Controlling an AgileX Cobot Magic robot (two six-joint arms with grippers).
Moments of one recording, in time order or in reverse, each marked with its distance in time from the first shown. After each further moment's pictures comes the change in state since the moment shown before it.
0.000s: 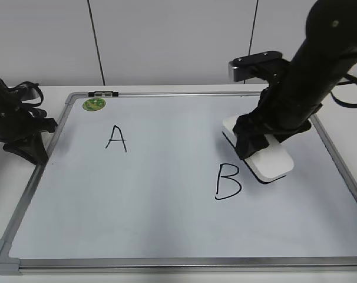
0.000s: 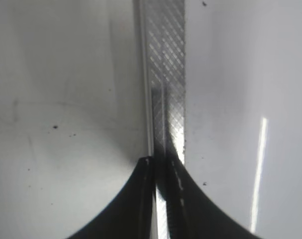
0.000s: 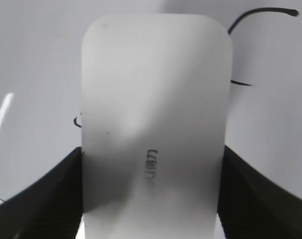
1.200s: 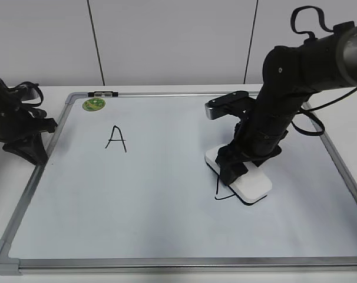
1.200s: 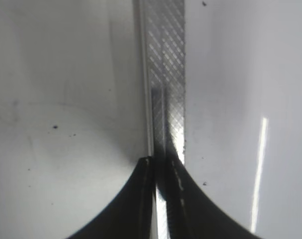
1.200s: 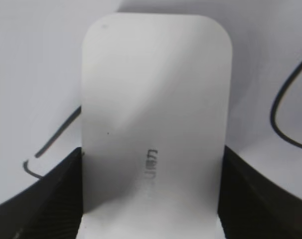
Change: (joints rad) left arm 0.000 0.000 -0.001 -0.002 0.002 0.000; right arm 0.041 0.309 -0.108 0.014 -0.056 -0.131
